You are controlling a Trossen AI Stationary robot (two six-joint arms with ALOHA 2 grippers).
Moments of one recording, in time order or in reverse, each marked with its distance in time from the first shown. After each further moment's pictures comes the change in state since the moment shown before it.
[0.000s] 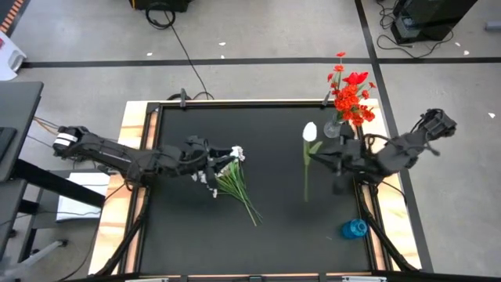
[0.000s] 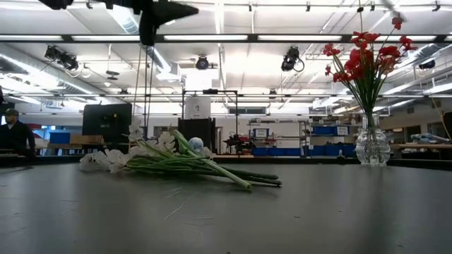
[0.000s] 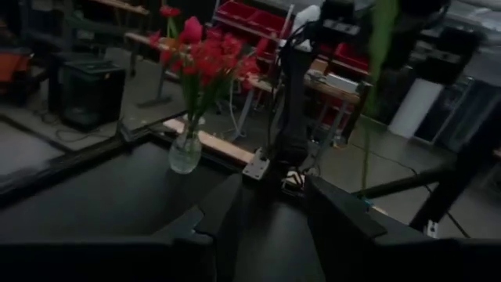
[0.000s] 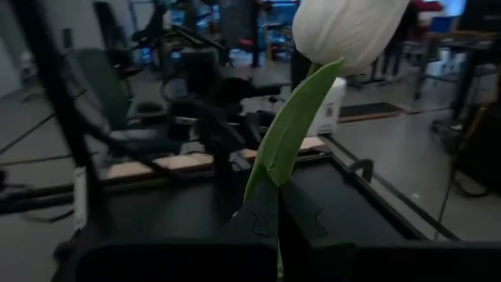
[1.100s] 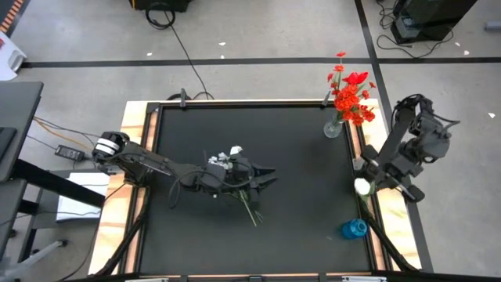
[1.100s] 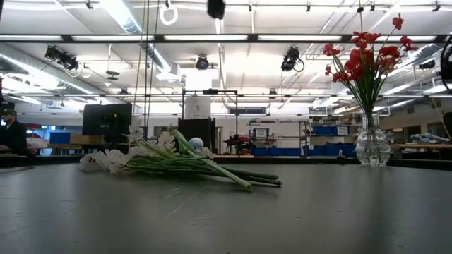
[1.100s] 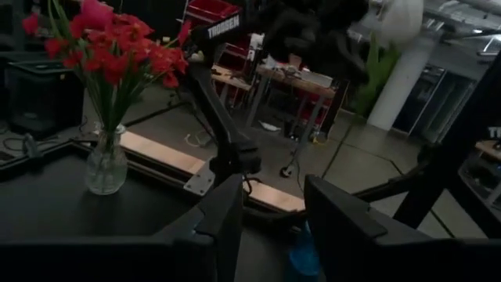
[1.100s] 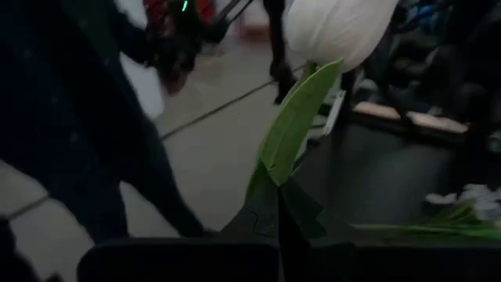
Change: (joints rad) left arm -0.093 0.528 0.490 0.070 -0.015 0.035; right arm 0.449 -0.424 -0.089 -0.393 -0.478 -0.020
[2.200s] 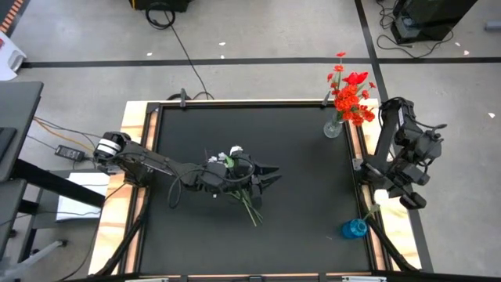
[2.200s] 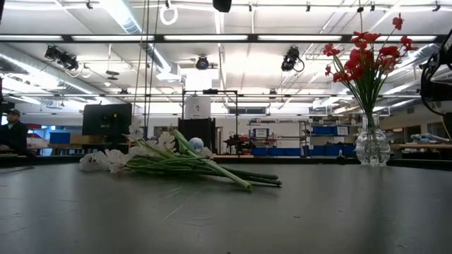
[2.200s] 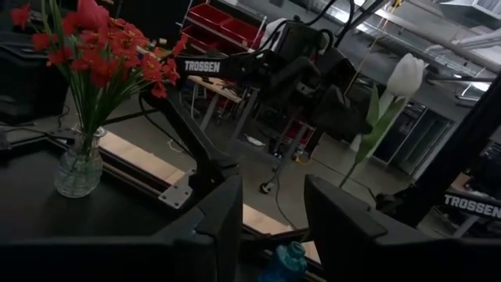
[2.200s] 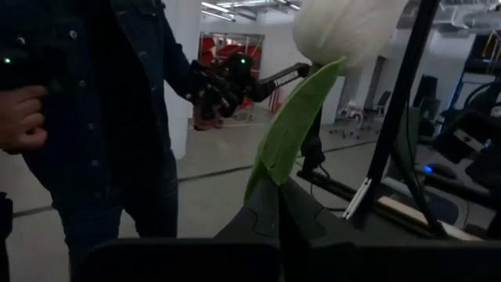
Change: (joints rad) left arm 0.001 0.017 0.060 0.009 0.000 -0.113; right arm 0.183 -0.167 -0.293 0.408 0.045 -0.305
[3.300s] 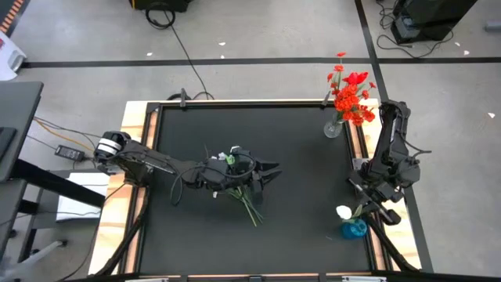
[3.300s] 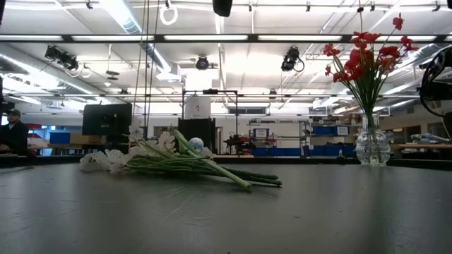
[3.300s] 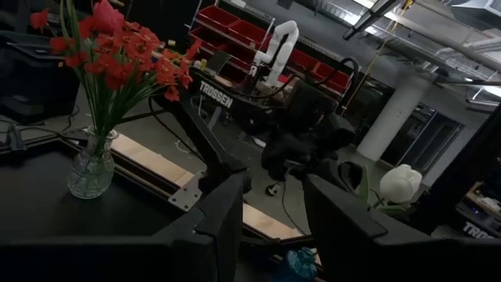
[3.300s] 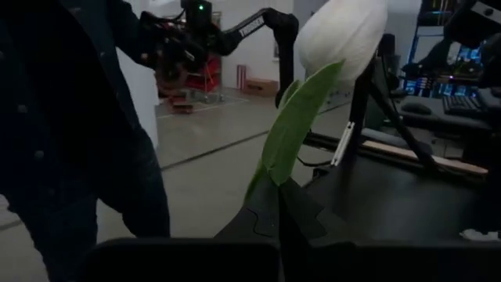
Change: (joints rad) left arm 0.025 -0.002 -0.001 -0.007 0.000 -0.008; right arm 0.003 0.005 -0.345 0.294 0.164 0.142
